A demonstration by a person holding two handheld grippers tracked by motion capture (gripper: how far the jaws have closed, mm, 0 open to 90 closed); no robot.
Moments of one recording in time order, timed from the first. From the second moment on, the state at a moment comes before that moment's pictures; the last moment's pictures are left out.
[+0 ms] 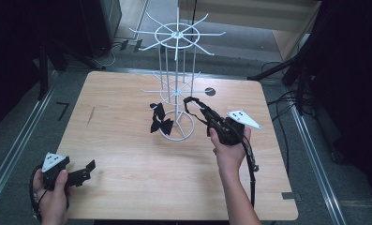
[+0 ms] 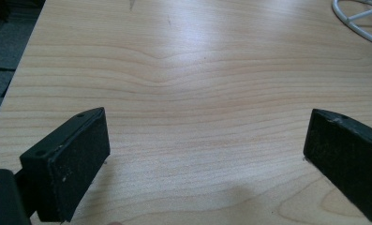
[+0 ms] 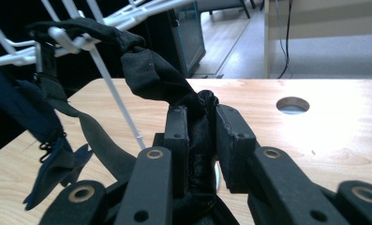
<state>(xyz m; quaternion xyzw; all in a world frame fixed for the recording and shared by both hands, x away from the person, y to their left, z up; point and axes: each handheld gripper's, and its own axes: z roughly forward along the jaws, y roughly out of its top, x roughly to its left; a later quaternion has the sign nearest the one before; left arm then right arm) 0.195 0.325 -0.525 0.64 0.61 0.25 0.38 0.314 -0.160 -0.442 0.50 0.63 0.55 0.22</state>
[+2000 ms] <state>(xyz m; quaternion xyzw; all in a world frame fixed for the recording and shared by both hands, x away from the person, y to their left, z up) 0.195 0.325 -0.525 0.64 0.61 0.25 0.38 0.281 -0.224 -0.480 0.48 0.67 0.52 0.21</state>
